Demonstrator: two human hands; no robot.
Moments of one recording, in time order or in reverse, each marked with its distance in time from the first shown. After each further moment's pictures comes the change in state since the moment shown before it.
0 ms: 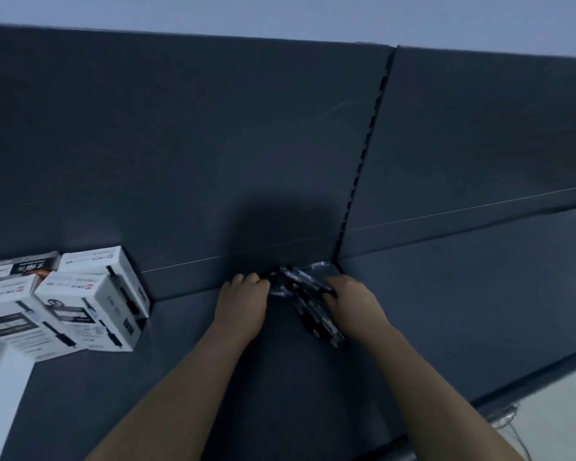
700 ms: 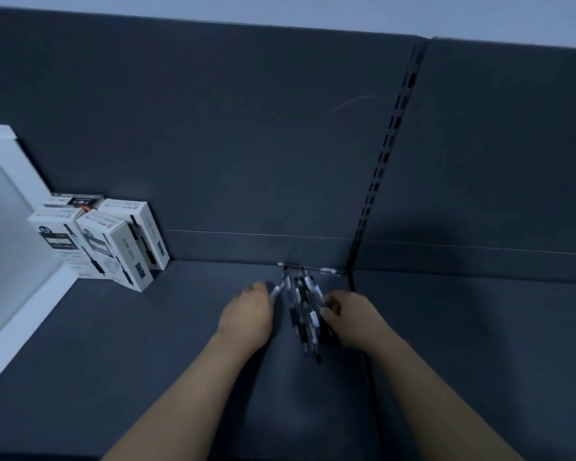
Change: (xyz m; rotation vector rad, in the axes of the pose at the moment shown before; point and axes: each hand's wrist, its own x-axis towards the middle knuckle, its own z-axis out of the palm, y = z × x) left_hand -0.031 0.075 0.003 -0.261 -0.033 -0.493; right_hand 0.027 0.057 -0.003 0.136 -0.302 -0.237
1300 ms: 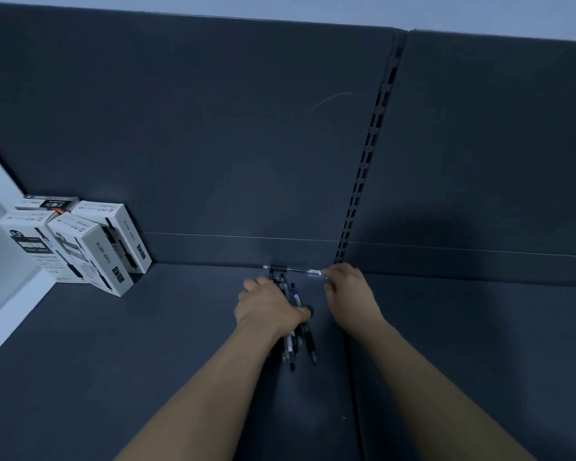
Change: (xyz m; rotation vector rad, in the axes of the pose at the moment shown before) left_hand 0.027 0.062 0.009 -0.082 -0.123 -0.294; right_hand 0.035 0.024 -0.012 -0.057 0.250 -0.149
